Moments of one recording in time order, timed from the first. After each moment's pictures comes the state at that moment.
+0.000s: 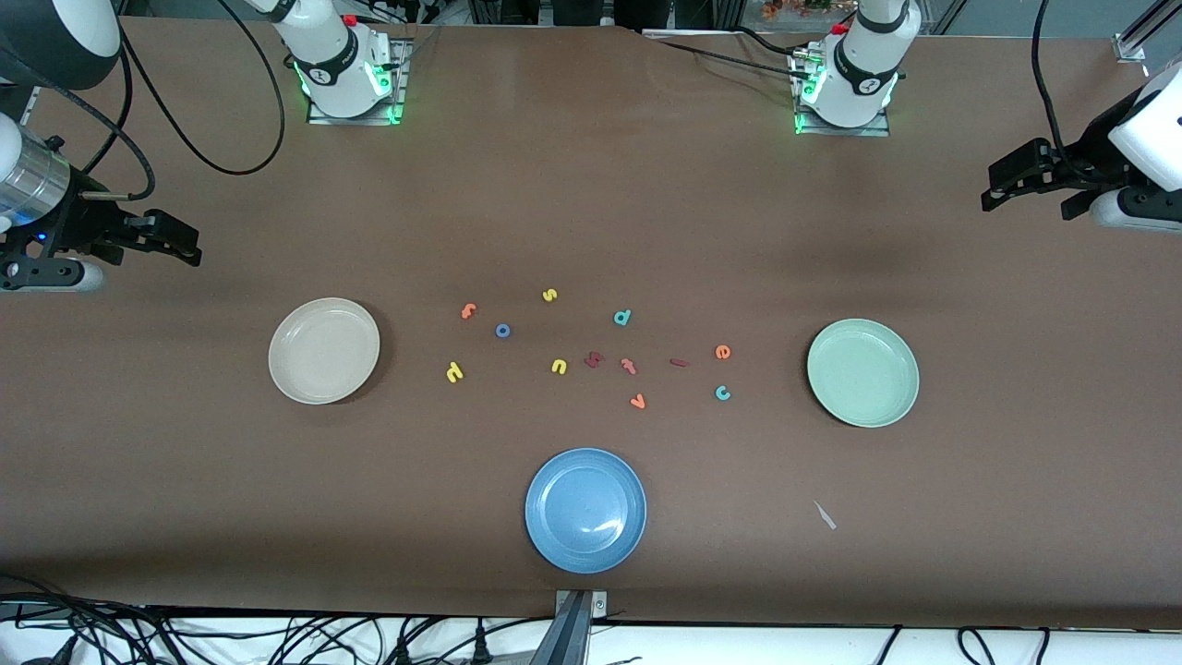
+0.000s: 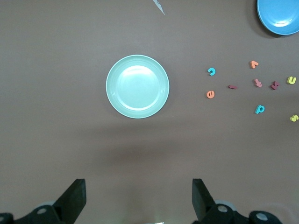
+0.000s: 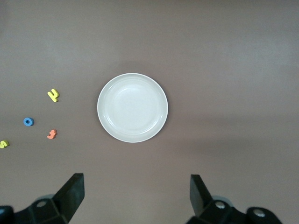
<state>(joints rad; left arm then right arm) 0.02 0.00 -0.05 -1.55 -0.08 1.47 0.02 0.08 0.08 -0.05 -1.63 -0.02 1.66 0.03</state>
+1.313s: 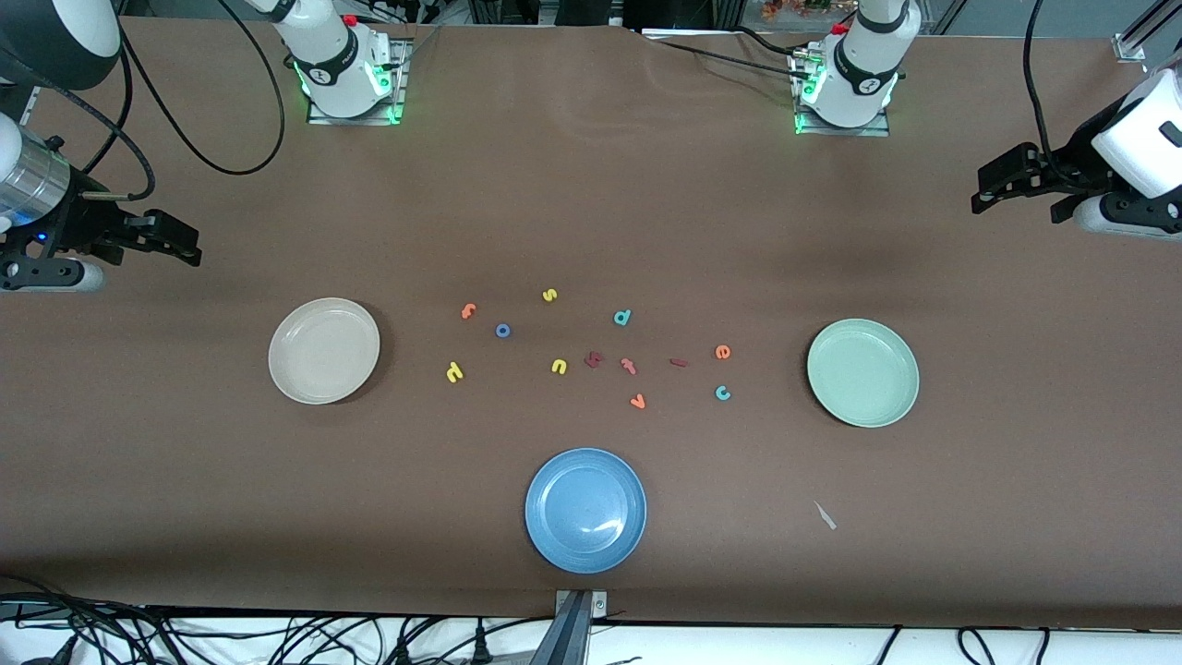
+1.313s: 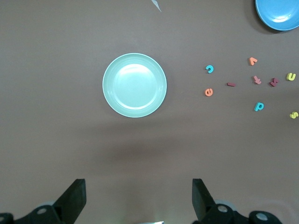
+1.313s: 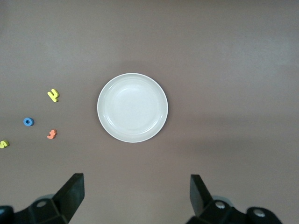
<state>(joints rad) 0.02 0.01 -0.06 -1.55 -0.08 1.47 0.02 0.08 0.08 -0.05 -1.63 -0.02 1.66 0.03</state>
